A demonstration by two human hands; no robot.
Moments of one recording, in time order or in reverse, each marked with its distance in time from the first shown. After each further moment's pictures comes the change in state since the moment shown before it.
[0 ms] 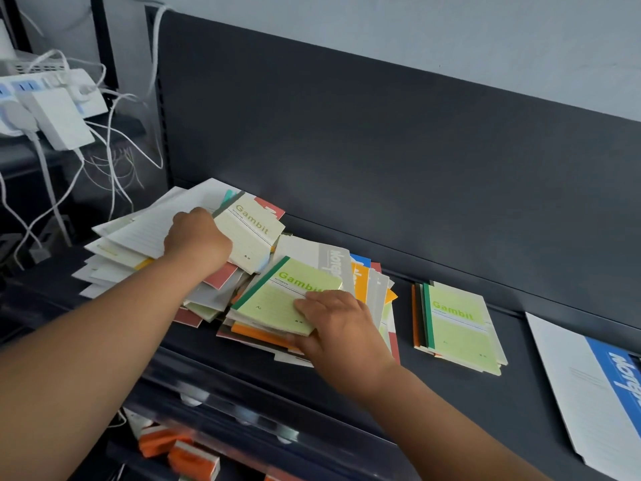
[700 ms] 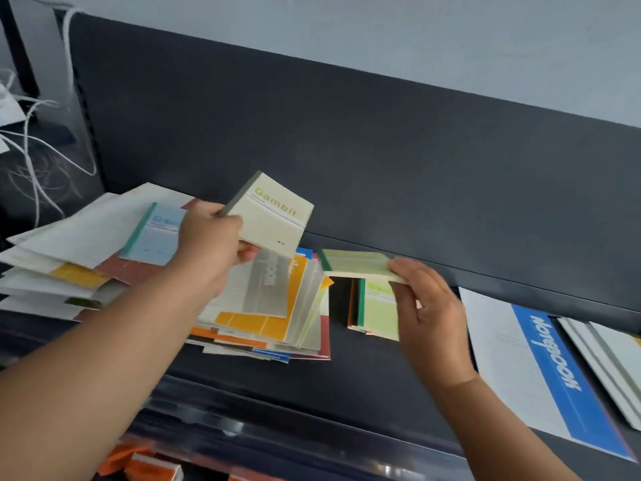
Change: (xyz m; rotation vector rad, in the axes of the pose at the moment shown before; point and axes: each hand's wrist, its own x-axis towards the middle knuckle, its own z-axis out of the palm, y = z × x) left_hand -0.102 0.097 0.015 -1.057 -0.187 0.004; right_hand -0.094 0.124 -0.052 0.306 0.753 0.242
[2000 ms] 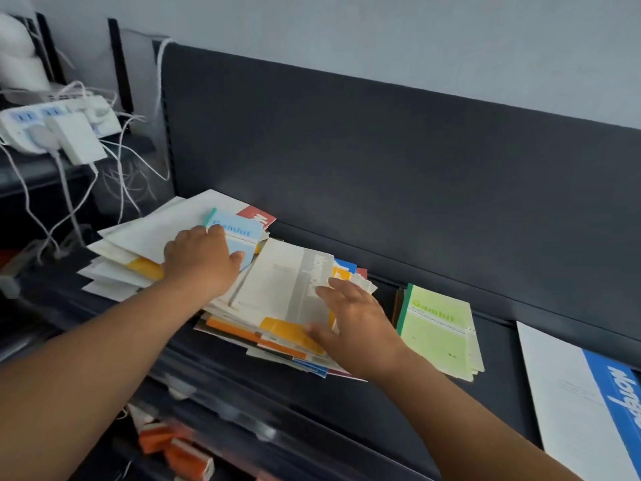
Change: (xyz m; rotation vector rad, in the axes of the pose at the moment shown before) left_hand 0.031 -0.022 -0.071 1.462 0.141 0.134; right_hand 0.017 -0.058 0.081 -0.278 -0.892 -0.088
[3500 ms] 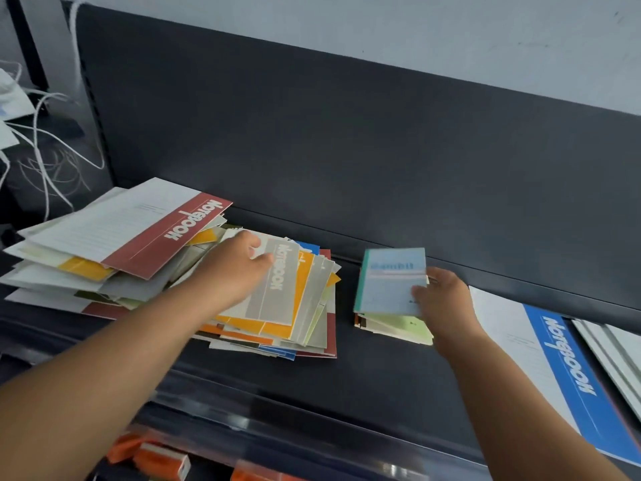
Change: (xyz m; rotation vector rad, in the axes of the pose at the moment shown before) left_hand -0.048 0.067 -0.009 -0.575 -0.294 0.194; right_hand -0.041 0.107 -0.028 0.817 0.517 0.780
